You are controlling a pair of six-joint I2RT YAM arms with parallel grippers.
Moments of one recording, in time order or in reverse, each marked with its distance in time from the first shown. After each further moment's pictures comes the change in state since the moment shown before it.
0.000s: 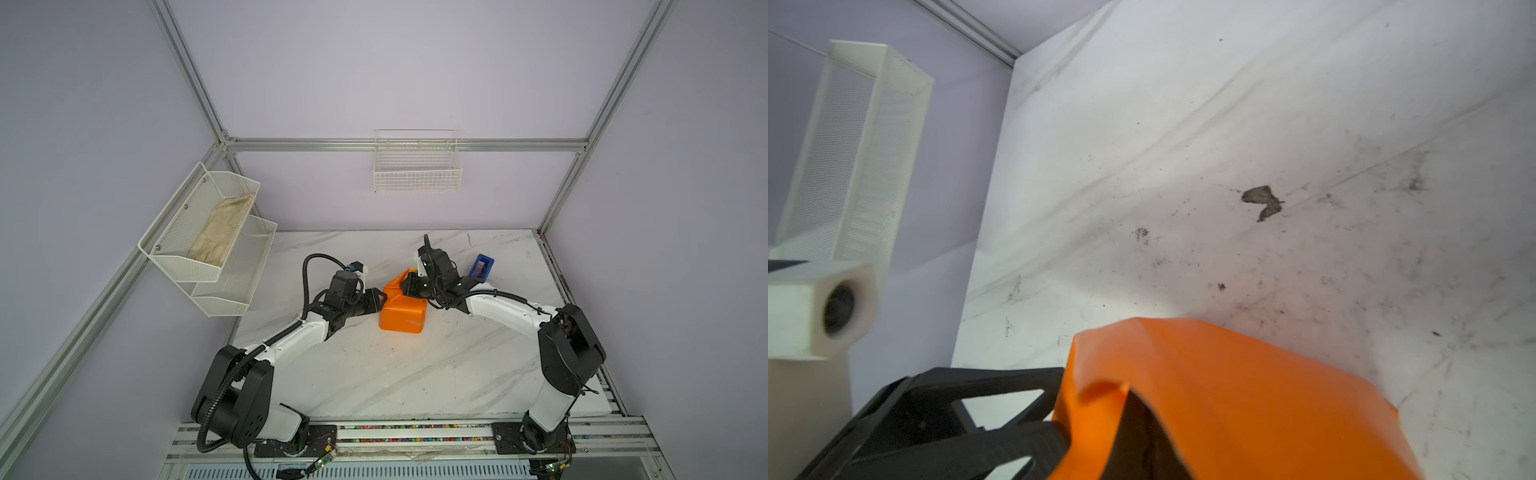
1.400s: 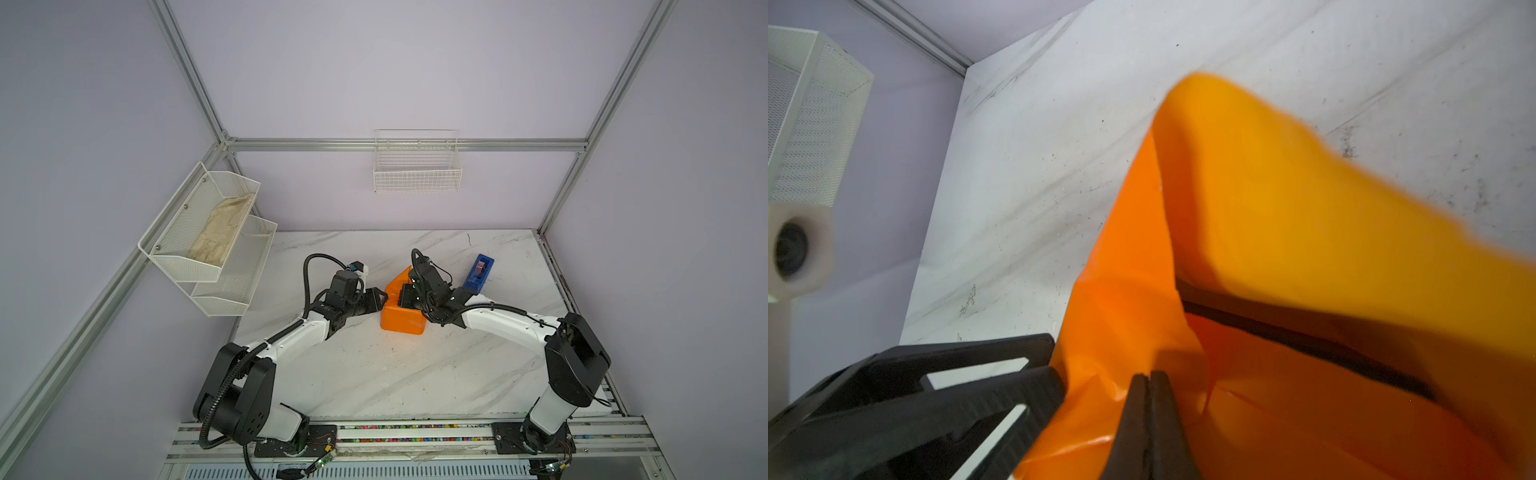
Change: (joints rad) left arm 0.001 0.012 0.000 0.015 0.006 -0.008; right arm 0.130 -0.052 -0.050 -0.029 0.255 0.085
